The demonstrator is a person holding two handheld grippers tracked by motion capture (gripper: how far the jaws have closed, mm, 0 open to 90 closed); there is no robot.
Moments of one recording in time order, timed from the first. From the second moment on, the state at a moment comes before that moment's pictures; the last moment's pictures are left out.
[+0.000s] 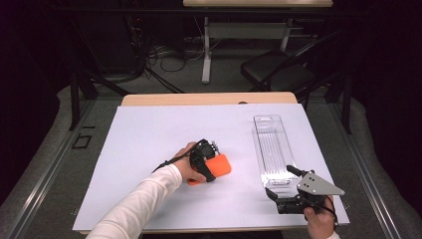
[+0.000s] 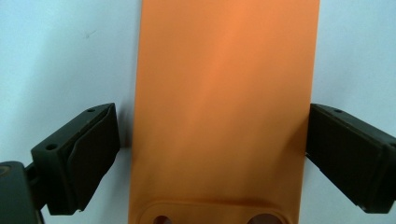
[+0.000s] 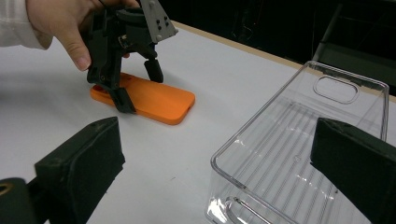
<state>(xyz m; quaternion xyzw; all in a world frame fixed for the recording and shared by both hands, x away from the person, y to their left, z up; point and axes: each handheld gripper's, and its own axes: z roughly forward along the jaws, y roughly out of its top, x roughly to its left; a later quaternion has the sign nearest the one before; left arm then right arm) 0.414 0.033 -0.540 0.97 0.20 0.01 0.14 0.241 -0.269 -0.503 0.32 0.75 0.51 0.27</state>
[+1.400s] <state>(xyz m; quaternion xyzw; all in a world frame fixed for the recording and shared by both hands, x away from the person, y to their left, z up) 0.418 0.041 -0.529 0.97 0.20 0.01 0.15 0.241 -0.270 -0.503 0.32 0.75 0.51 0.27</state>
